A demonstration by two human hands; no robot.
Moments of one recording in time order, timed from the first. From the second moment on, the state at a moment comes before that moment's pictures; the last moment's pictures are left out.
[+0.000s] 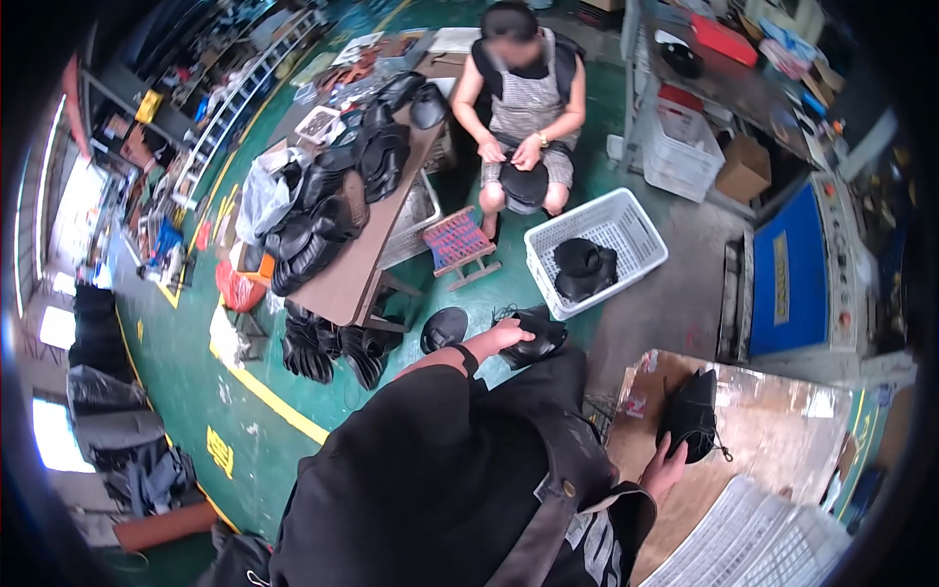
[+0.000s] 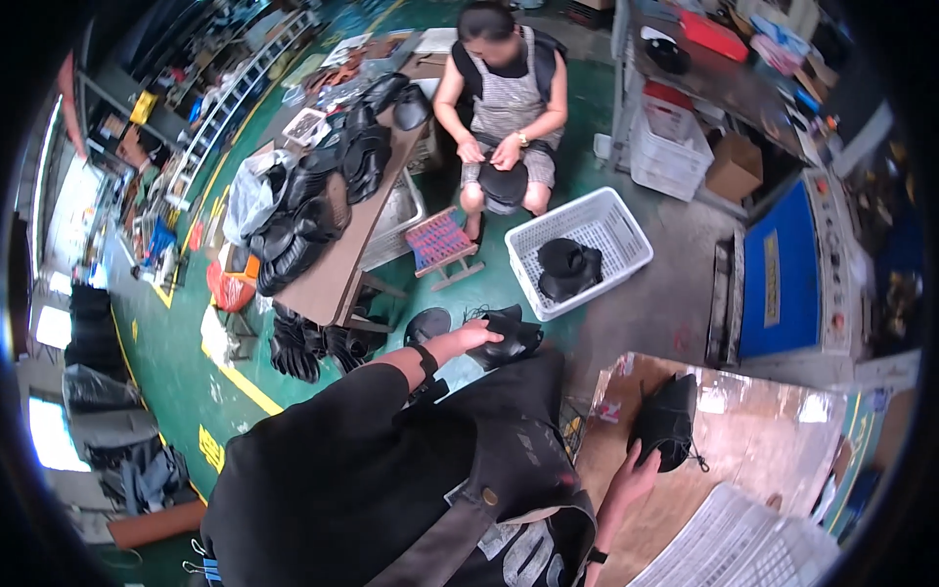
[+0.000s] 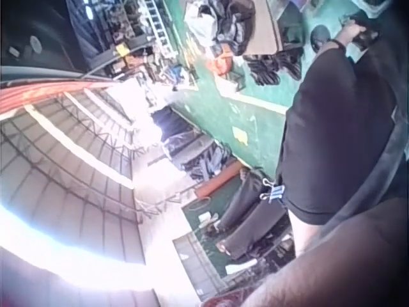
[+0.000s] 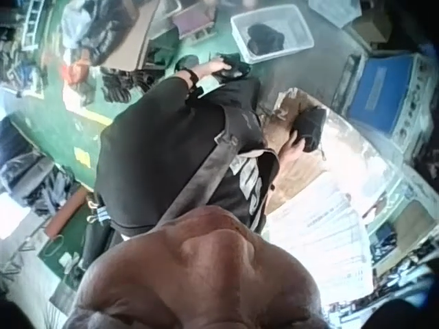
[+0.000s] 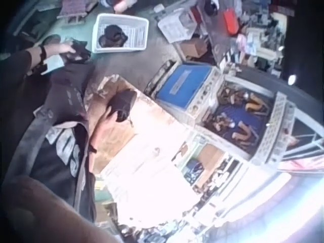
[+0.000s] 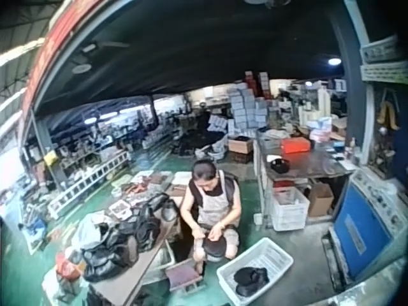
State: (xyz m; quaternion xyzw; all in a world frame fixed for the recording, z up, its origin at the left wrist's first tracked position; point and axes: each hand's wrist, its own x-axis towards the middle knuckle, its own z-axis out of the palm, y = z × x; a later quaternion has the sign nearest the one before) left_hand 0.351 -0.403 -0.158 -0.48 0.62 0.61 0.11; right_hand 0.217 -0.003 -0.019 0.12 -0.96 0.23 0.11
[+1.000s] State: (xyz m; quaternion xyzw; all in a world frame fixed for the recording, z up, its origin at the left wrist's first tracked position) left_hand 0.479 -0.550 -0.113 -0.62 0.53 0.53 -0.21; right_hand 0.176 -0.350 0.012 0.40 -0.76 0.22 -0.47
